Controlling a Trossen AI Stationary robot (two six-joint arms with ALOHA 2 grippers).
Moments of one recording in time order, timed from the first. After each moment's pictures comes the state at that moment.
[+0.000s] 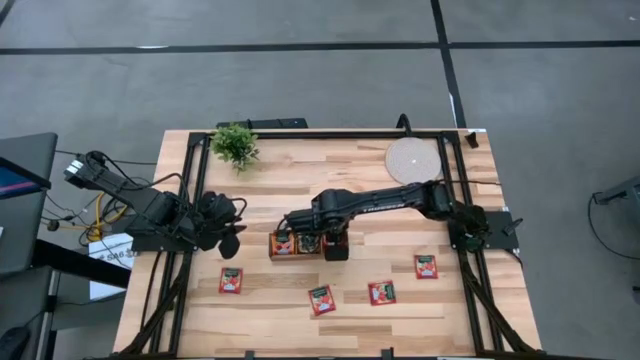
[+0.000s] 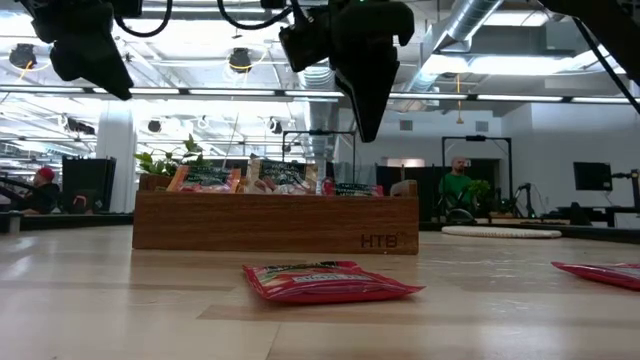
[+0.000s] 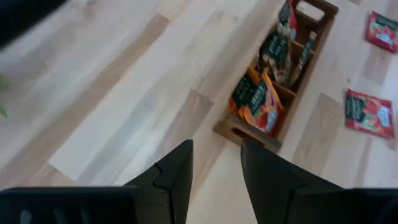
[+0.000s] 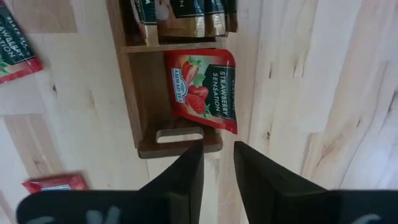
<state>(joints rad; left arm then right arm) -0.46 0.88 0.78 -0.90 -0.52 -0.93 0.13 2.29 2.21 -1.57 0.08 0.08</state>
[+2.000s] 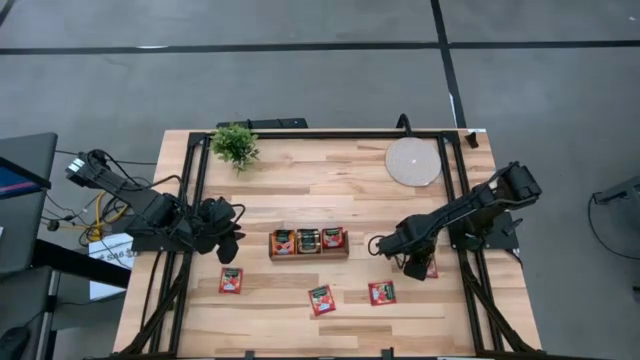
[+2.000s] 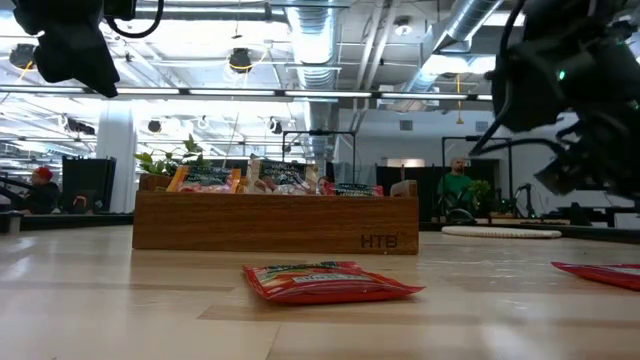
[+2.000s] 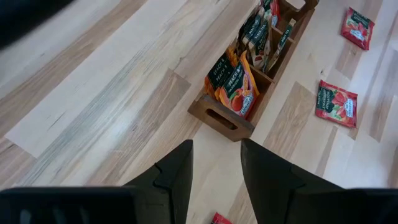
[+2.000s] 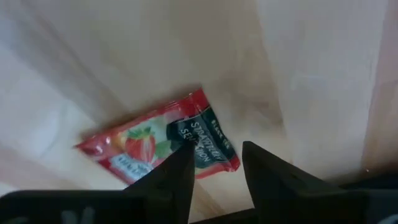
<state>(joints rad) -0.50 0.88 0.78 -0.89 -0.45 -1.04 0.30 1.62 0.76 -1.03 -0.23 0.65</state>
